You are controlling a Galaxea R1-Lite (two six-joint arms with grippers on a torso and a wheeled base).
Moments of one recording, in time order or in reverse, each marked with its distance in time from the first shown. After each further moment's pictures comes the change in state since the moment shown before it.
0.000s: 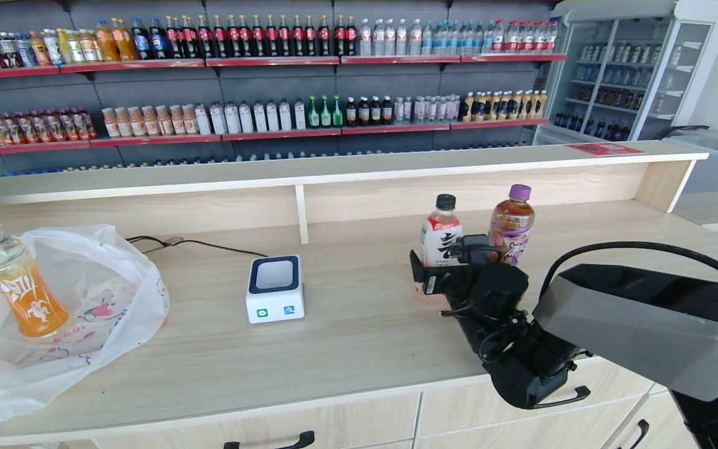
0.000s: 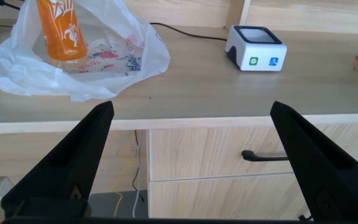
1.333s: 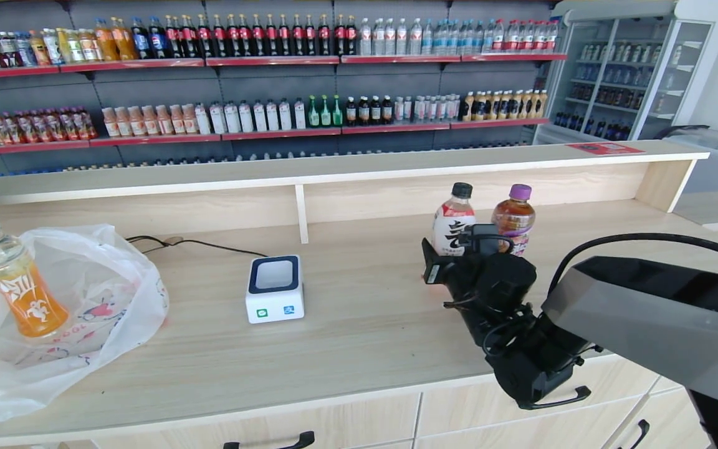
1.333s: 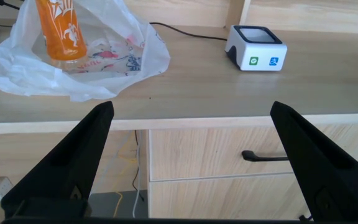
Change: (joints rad) left arm 0.000 0.000 0.000 0.000 0.000 0.000; right arm 0.009 -0.056 0.006 0.001 -0.001 0.064
